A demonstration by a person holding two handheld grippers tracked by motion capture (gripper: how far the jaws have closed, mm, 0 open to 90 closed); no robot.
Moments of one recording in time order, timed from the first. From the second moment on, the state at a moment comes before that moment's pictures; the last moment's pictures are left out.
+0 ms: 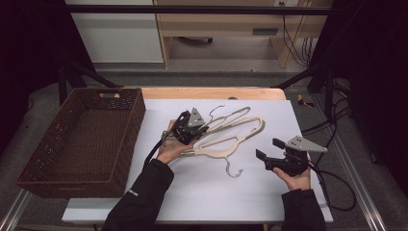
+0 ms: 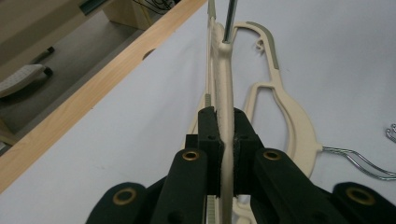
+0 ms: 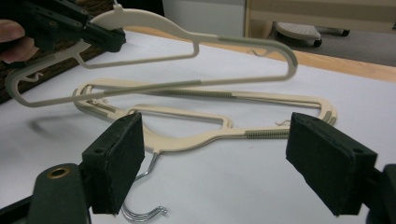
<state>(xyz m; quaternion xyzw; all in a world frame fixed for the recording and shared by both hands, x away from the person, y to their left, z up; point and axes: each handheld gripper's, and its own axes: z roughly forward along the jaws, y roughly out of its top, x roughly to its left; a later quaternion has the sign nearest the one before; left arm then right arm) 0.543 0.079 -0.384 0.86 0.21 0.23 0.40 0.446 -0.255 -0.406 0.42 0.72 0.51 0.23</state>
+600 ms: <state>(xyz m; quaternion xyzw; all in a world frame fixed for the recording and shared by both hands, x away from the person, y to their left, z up) 0.493 0.141 -0.300 0.83 0.23 0.21 0.46 0.428 -0.256 -0.392 0.40 0.71 0.53 0.24</state>
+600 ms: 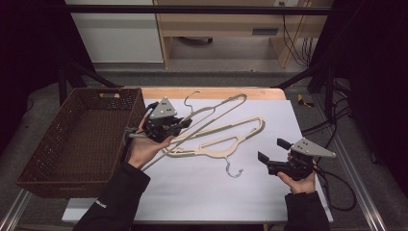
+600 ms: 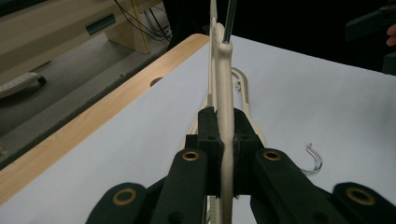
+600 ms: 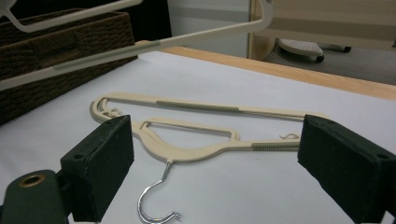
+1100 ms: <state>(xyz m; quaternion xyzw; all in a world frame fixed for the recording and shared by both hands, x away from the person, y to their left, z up) 0.467 0.227 -0.240 0.80 0.25 0.26 0.47 0.421 -0.253 -0.389 0.40 0.71 0.53 0.24</state>
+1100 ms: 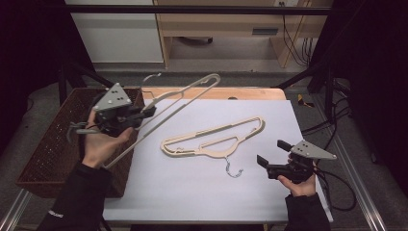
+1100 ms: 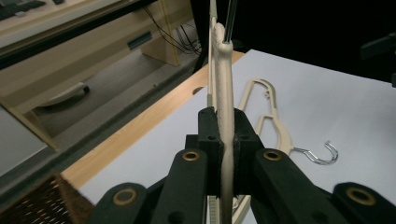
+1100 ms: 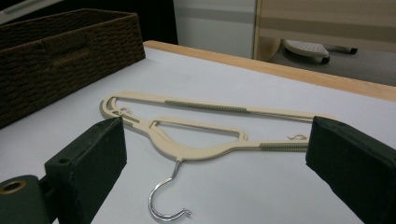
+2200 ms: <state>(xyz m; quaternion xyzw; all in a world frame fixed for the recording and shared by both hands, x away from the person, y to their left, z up) 0.480 0.409 -0.280 0.79 0.35 0.31 0.41 0.424 -0.249 -0.396 0.40 0.72 0.52 0.23</state>
